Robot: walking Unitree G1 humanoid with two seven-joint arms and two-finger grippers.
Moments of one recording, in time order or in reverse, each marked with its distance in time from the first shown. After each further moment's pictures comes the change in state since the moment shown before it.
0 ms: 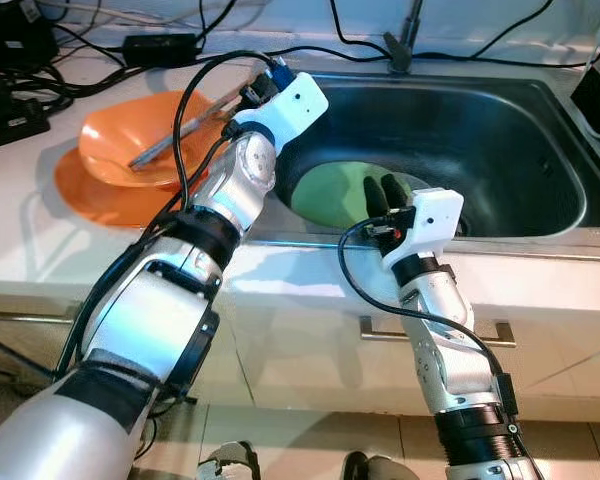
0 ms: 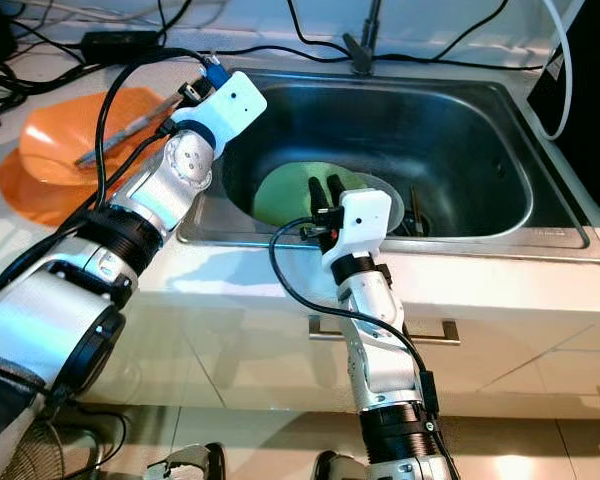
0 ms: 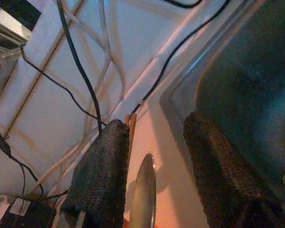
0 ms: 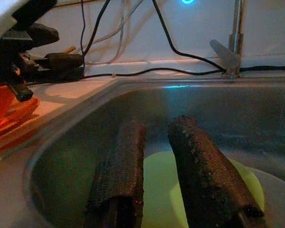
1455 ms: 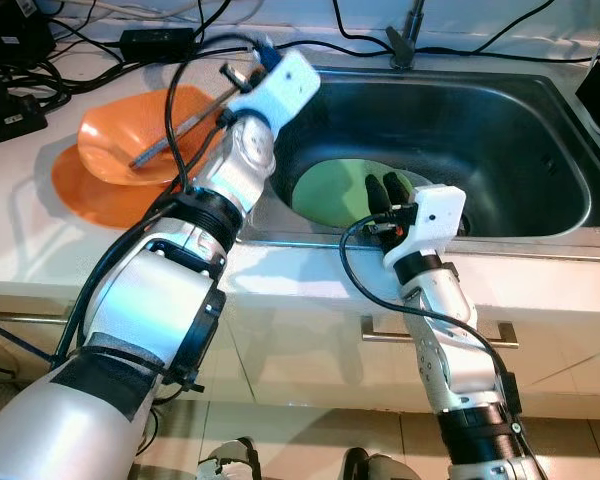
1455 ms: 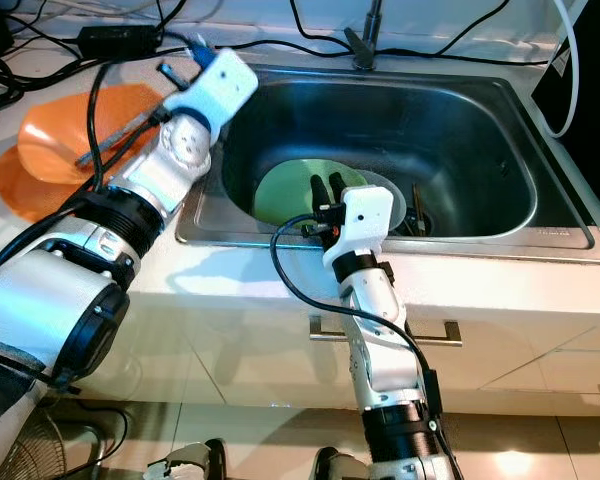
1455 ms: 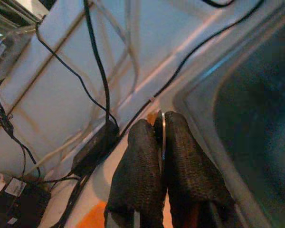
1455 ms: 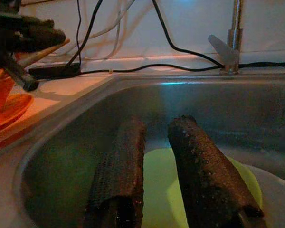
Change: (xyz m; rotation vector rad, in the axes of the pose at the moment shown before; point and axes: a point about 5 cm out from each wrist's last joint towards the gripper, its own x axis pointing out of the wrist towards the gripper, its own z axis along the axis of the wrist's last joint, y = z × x) left arm 0.006 0.017 0.010 -0.134 0.014 0.072; right arm 0.002 -0.003 0.004 -0.011 0.004 -0.010
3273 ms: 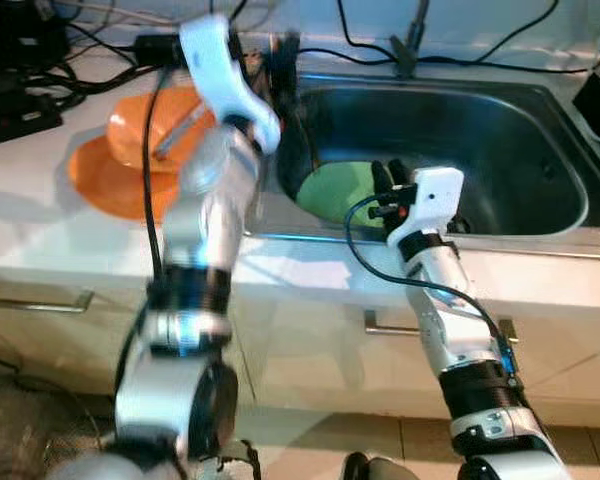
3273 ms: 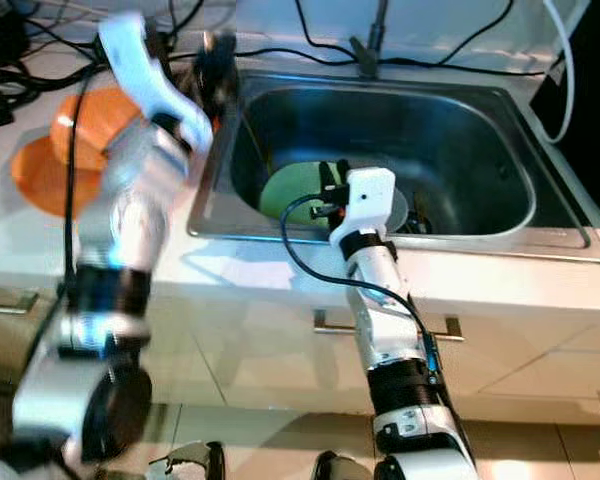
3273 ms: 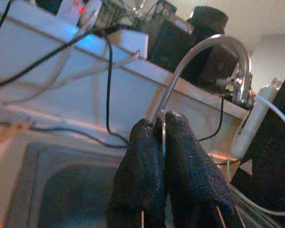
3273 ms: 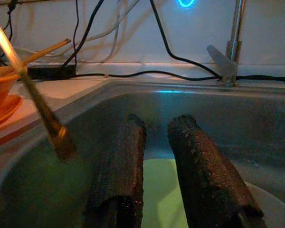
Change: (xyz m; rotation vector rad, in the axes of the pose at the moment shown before) left arm -0.052 0.004 0.008 -1.207 -0.371 -0.292; right arm 0.025 -0.020 -0.007 -0.047 0.005 -0.013
